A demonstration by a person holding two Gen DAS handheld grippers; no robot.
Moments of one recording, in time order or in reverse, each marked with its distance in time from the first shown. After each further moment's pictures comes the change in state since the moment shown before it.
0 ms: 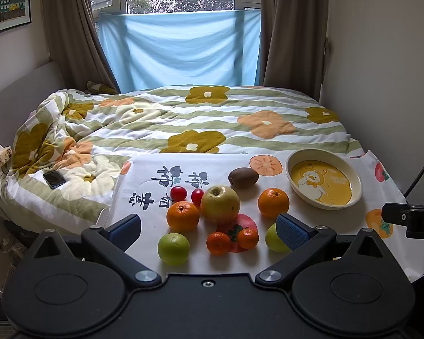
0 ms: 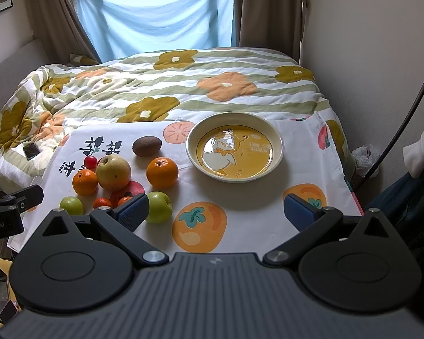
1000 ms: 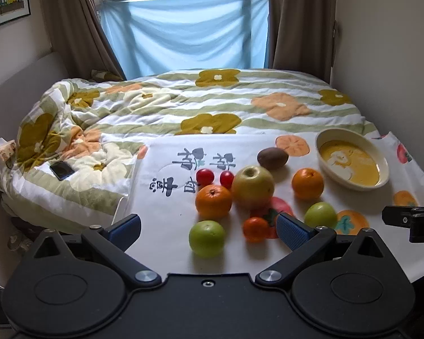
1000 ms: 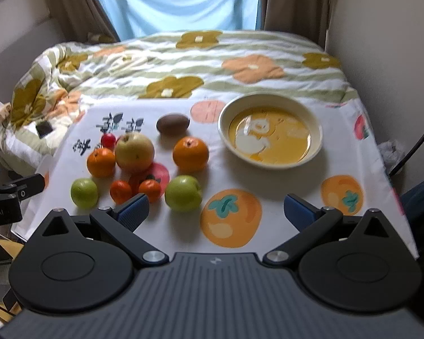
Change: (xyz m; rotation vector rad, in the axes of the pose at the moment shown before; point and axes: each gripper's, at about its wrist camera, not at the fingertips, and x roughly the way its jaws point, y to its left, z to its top) left arm 0.039 0.046 -0.019 0.027 0.063 0.020; right arm 0.054 0.039 -0.011 -0.061 0.095 0.071
